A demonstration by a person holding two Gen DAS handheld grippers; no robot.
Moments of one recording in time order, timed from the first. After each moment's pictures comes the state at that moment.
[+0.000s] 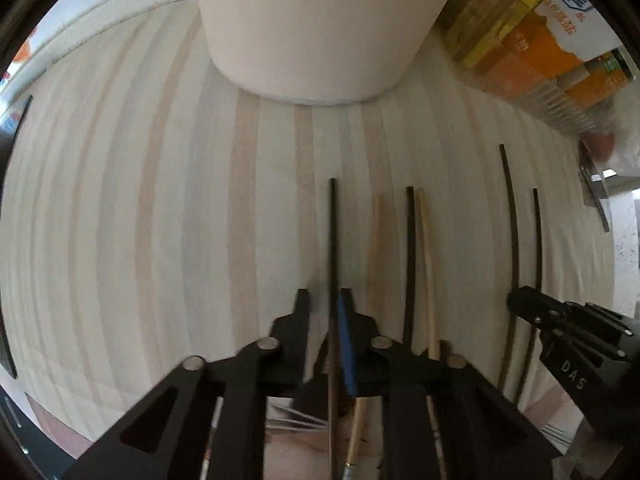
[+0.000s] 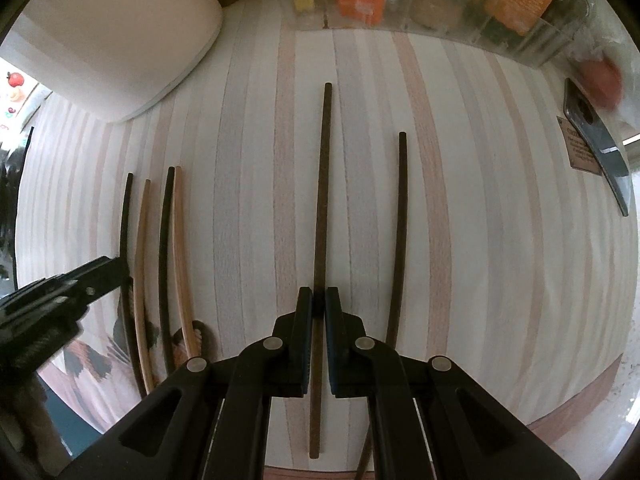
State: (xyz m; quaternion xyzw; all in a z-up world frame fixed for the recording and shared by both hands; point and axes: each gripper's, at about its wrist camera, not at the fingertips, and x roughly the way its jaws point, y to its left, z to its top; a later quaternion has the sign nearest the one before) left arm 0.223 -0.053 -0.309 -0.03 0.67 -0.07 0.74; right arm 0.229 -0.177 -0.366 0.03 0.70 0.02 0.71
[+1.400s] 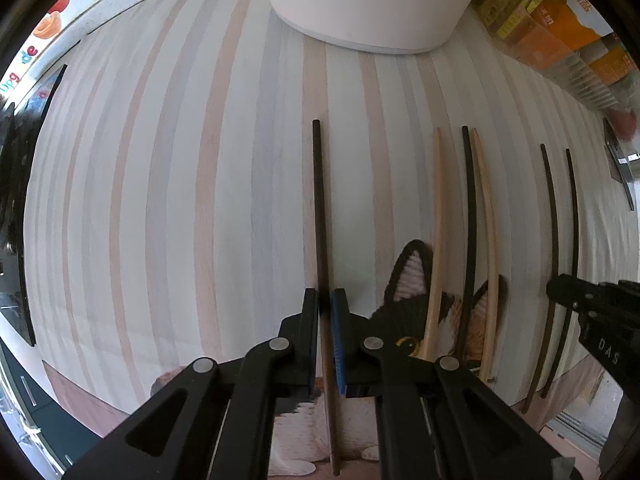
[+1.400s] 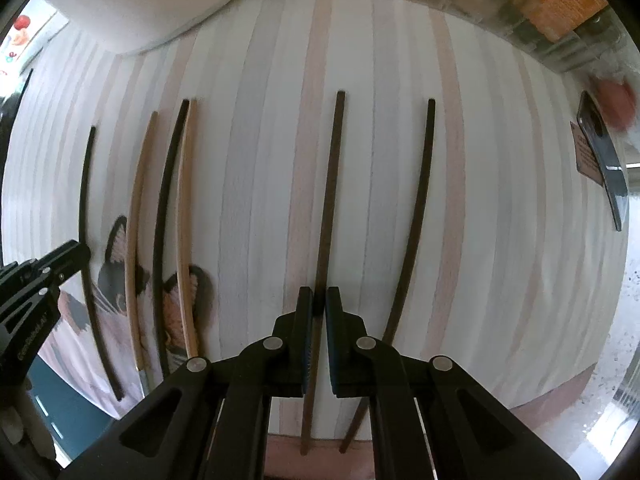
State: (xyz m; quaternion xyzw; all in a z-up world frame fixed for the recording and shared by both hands) left arm 0.198 0.000 -0.313 0.00 0.70 -0.02 0.72; right arm 0.216 -0.149 -0.380 -0.03 0.75 0.04 0.66
